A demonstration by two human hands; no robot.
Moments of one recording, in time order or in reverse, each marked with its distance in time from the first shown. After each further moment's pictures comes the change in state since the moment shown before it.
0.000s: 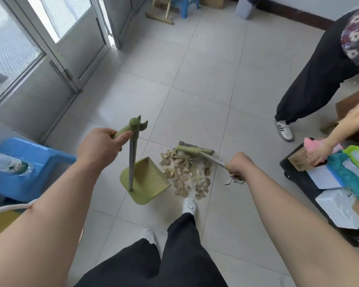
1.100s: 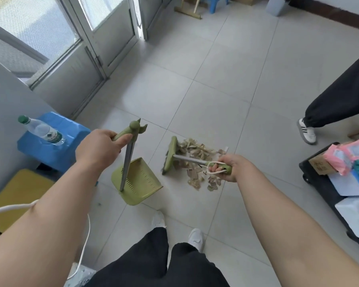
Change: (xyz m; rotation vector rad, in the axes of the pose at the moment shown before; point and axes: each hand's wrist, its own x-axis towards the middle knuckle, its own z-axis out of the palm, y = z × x) left_hand -0.075 -0.078 -0.027 0.132 0.037 -0.067; right_hand -0.066 -0.022 0.070 0.918 -0.671 0.305
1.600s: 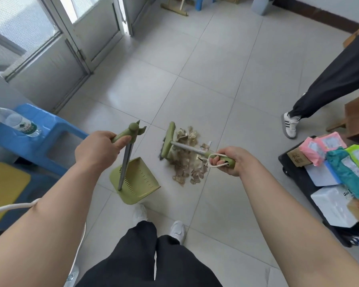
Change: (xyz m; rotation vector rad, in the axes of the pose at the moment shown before) left_hand -0.071 0.060 0.057 0.075 -0.006 0.016; right_hand -0.056 0.012 -0.098 0.056 -0.016 -0.094
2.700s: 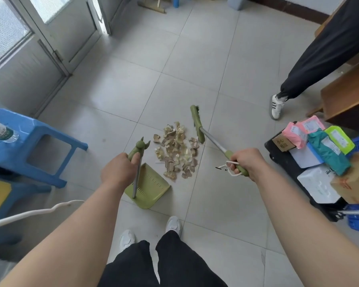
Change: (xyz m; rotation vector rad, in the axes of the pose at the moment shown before) left_hand -0.028 0.001 0.118 0.054 -0.151 -0.003; right_hand -0.042 0.054 -0.060 -0.263 0.462 -0.335
